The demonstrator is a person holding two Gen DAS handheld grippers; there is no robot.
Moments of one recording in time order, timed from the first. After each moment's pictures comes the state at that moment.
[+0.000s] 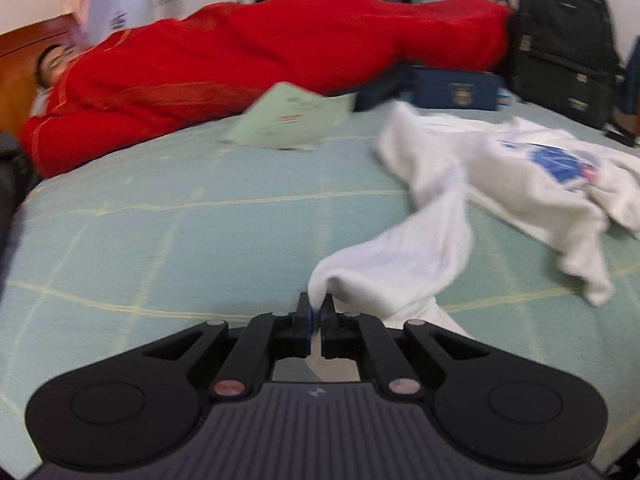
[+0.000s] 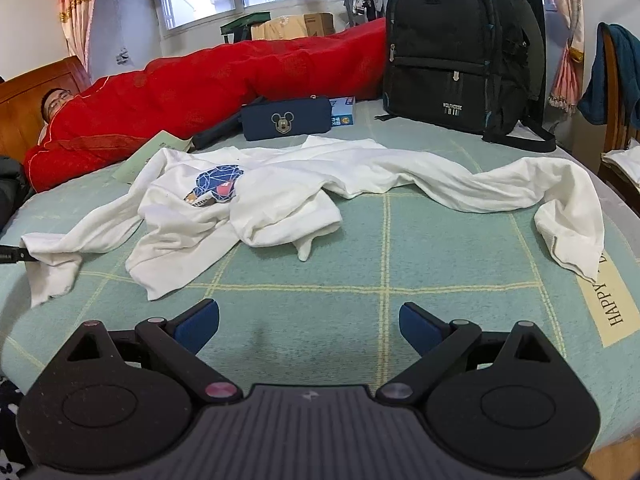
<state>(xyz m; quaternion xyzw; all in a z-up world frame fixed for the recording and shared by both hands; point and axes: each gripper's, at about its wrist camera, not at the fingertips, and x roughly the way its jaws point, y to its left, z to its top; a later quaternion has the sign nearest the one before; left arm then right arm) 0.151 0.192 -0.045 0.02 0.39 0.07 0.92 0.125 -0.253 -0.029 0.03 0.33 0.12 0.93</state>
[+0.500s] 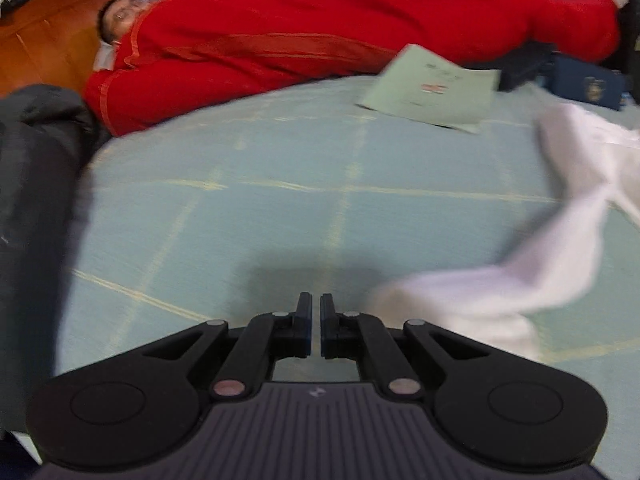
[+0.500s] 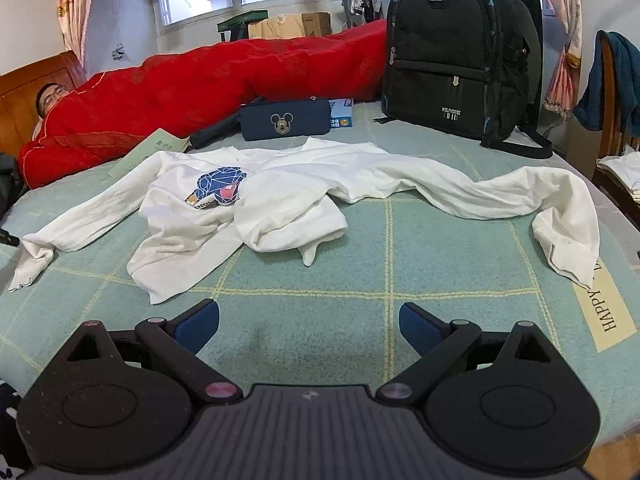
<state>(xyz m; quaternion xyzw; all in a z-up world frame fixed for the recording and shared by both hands) 0.198 0.308 -0.053 0.03 0.43 0.19 0.88 0.126 -0.241 -0.022 0.02 0.34 0.11 0.94</state>
